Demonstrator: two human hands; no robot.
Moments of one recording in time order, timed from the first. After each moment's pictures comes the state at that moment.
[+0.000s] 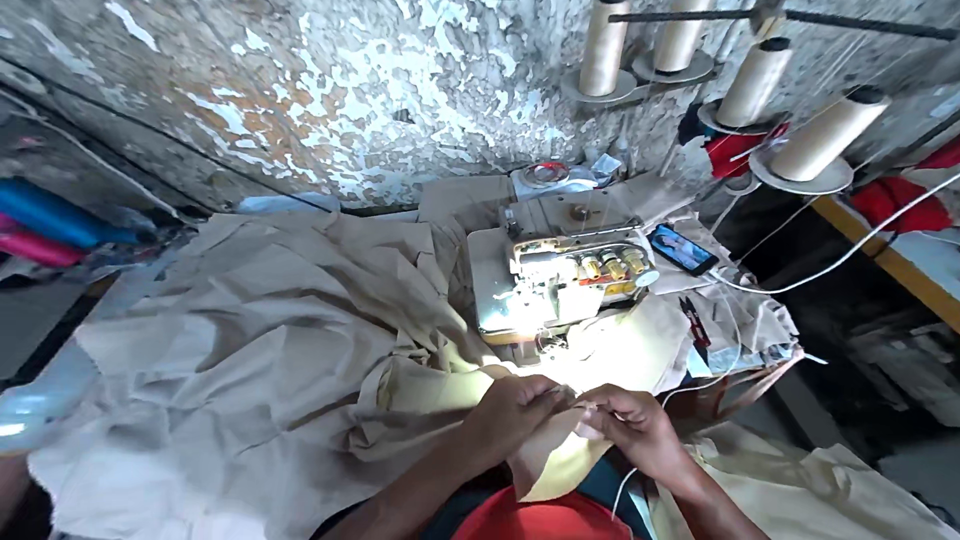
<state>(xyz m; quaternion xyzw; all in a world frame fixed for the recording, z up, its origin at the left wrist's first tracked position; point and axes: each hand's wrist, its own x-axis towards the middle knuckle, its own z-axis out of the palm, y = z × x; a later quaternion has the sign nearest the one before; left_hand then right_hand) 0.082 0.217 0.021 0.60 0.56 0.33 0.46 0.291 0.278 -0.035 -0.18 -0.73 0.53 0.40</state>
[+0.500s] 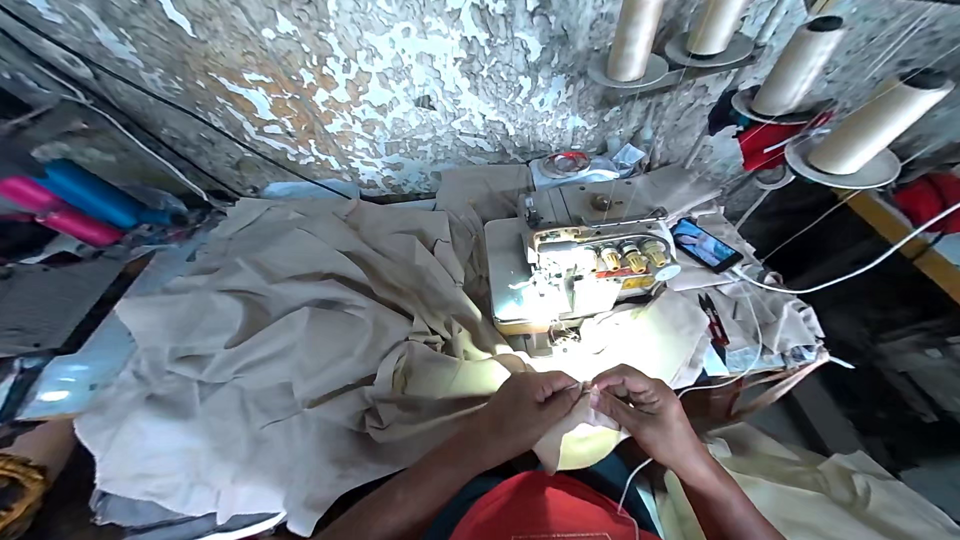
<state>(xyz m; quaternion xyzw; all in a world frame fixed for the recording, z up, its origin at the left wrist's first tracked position) 0.083 0.212 0.024 0.61 0.55 0.33 0.48 0.286 0.281 -0.031 -0.21 -0.69 0.57 0.39</state>
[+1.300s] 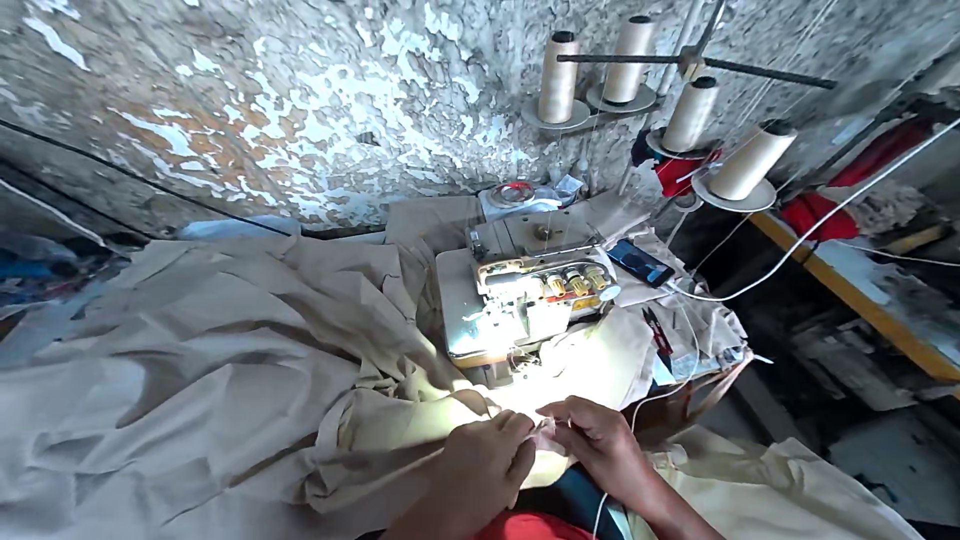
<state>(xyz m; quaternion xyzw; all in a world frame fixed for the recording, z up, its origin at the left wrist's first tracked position) 0.101 0.202 -0.007 0.75 0.58 0.30 0.08 0.292 0.276 -0.038 -0.28 -0.80 0.39 0.37</state>
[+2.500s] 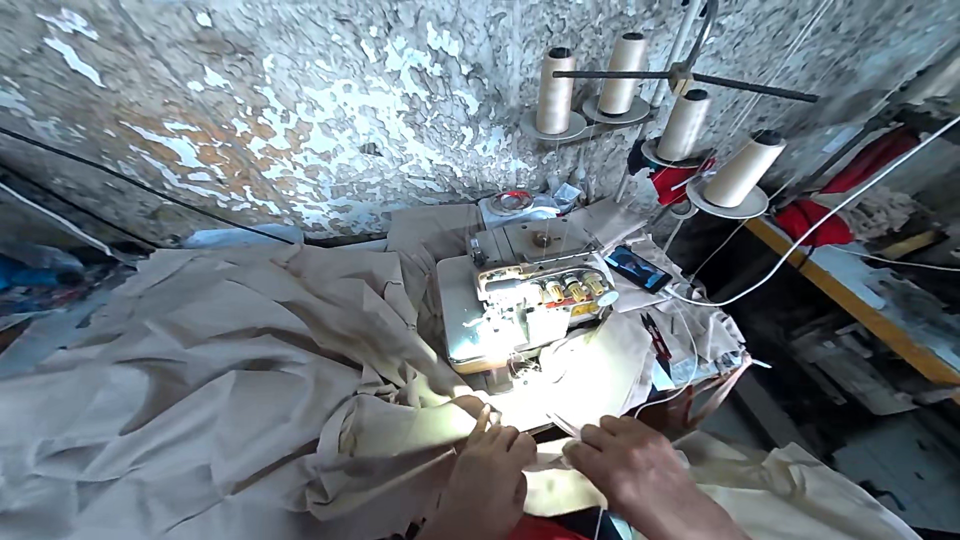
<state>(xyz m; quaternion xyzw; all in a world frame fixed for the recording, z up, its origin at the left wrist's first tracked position) 0.109 0.190 -0.030 0.77 0.58 0.24 0.10 0.311 0.265 0.007 -0.24 -0.95 0.00 0.22</state>
